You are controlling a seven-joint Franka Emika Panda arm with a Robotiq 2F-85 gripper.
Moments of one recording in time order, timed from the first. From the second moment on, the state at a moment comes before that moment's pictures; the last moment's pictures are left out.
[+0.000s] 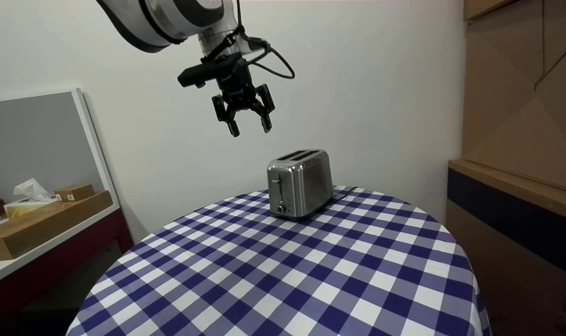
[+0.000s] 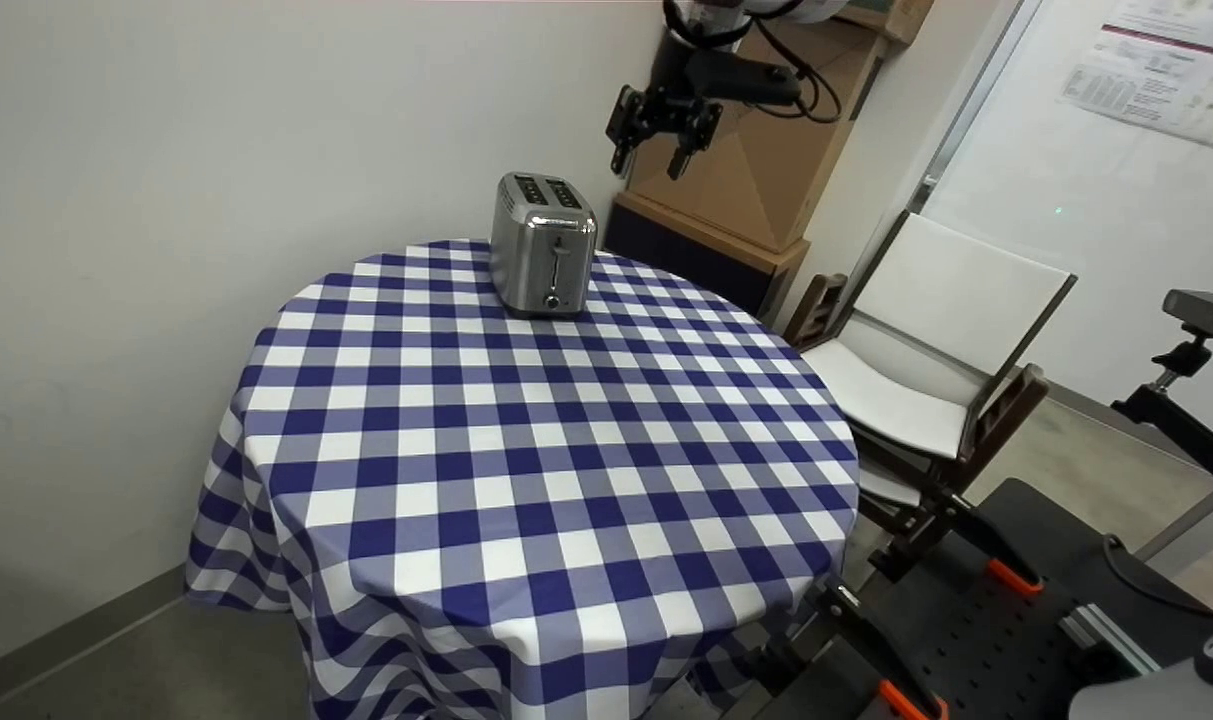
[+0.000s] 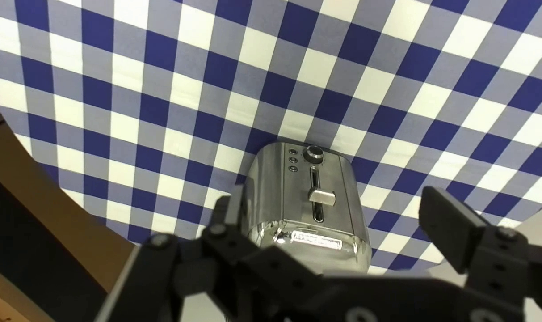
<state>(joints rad) -0.03 0.44 -0.07 -1.87 -0.04 2.54 0.01</state>
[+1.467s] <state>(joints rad) -0.01 0.86 -0.06 -1.39 -0.04 2.47 0.06</state>
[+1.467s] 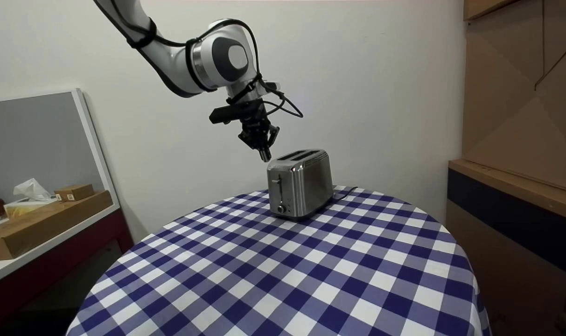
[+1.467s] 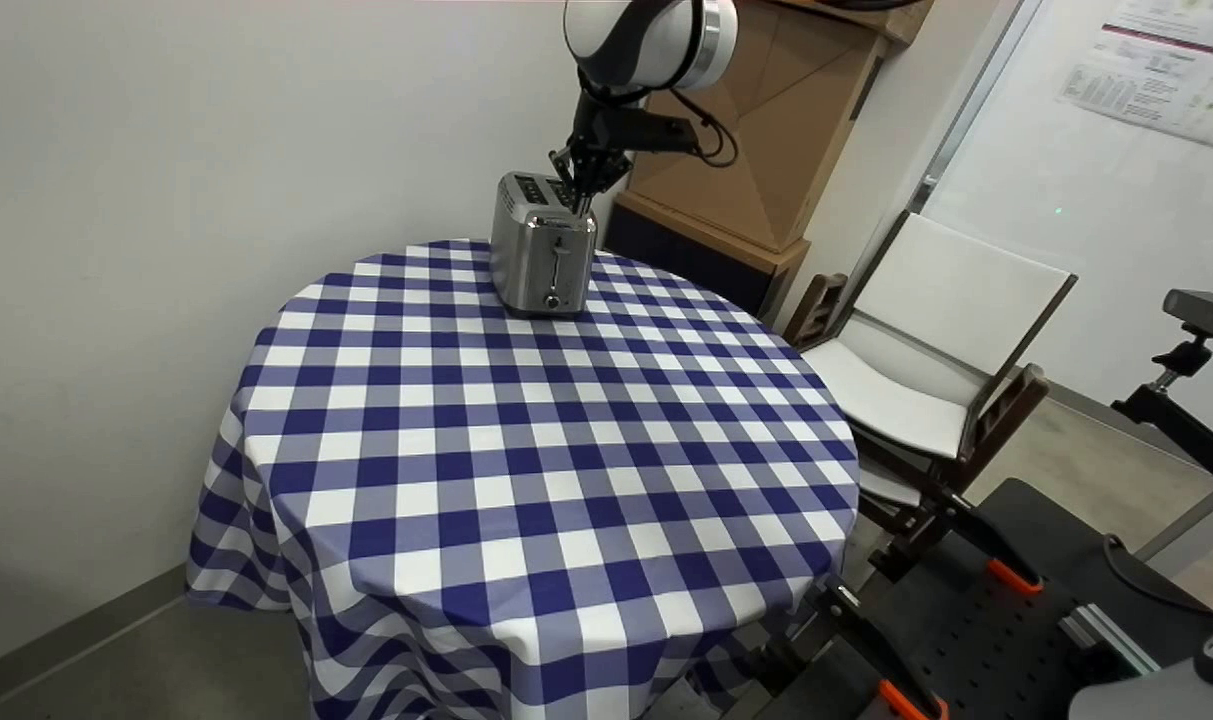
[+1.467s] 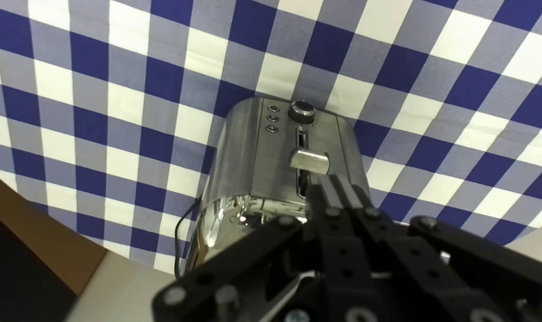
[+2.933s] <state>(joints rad) -0.03 1.11 -0.06 -1.15 -0.04 2.45 0.06</state>
